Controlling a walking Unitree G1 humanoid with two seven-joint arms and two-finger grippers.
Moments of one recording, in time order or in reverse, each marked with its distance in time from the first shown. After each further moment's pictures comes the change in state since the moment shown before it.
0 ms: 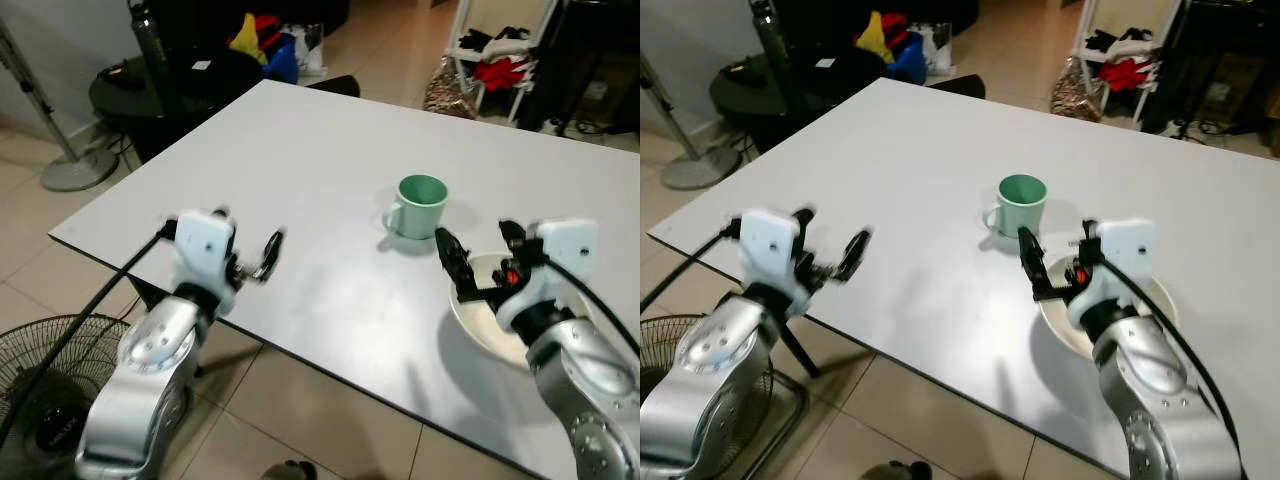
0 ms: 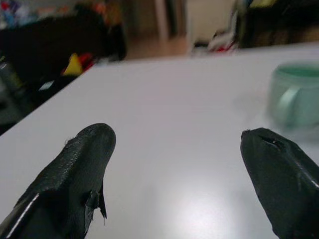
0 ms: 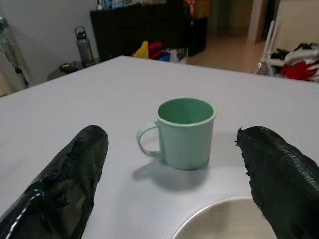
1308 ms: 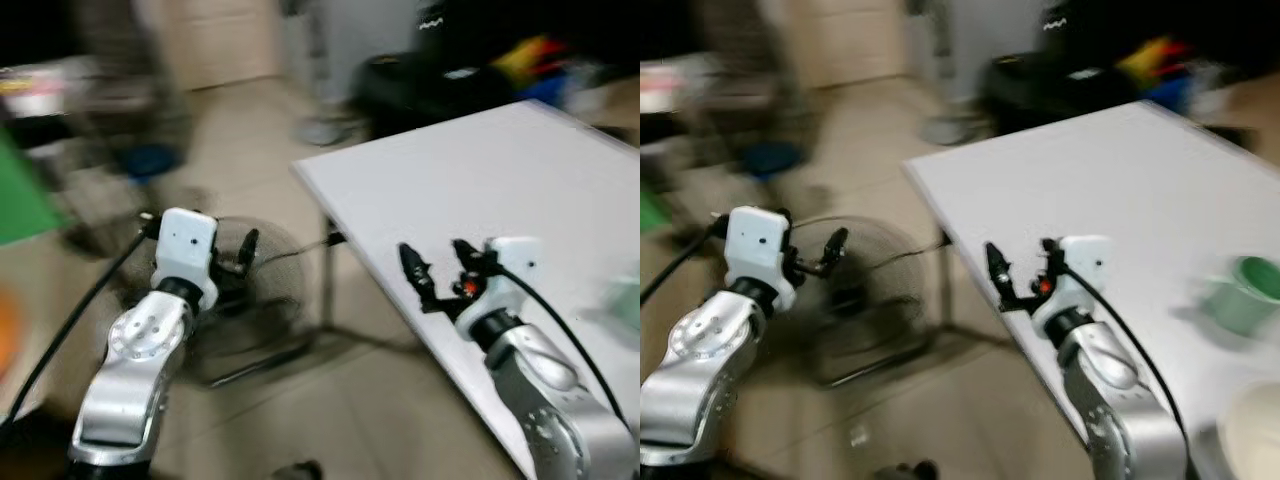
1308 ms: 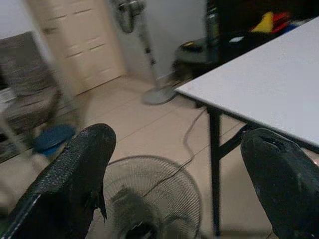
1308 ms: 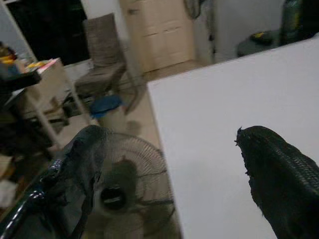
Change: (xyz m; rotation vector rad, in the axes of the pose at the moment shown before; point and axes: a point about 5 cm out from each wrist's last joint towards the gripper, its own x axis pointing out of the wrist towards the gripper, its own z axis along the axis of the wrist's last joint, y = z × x) left arm 0.009 0.014 -0.005 0.025 0.032 0.081; right arm 0.014 0.018 -0.035 0.152 0.065 0.077
